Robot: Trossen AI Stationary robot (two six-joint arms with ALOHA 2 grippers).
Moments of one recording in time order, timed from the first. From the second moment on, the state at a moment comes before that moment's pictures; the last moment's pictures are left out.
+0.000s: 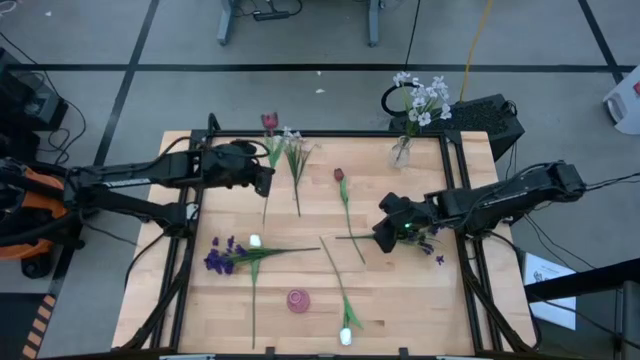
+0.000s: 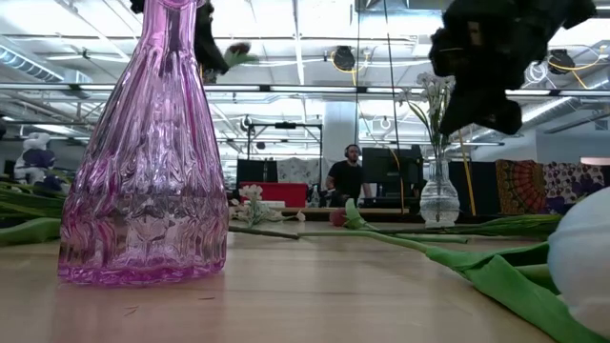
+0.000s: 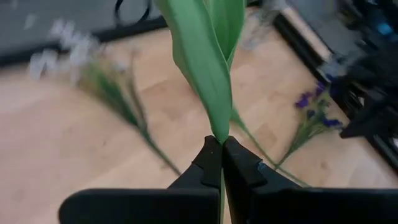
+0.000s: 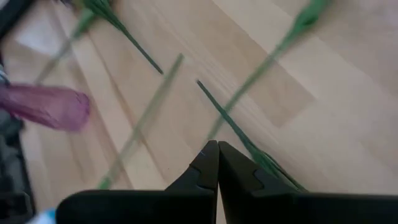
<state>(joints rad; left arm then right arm) 0.16 1.05 1.01 -0.60 -0.25 -0.69 0.16 1.18 0.73 -0.40 0.13 0.88</state>
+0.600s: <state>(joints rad) -0.11 0.92 0.99 -0.38 -0.25 -0.15 0.25 1.31 0.73 -0.34 0.20 1.39</state>
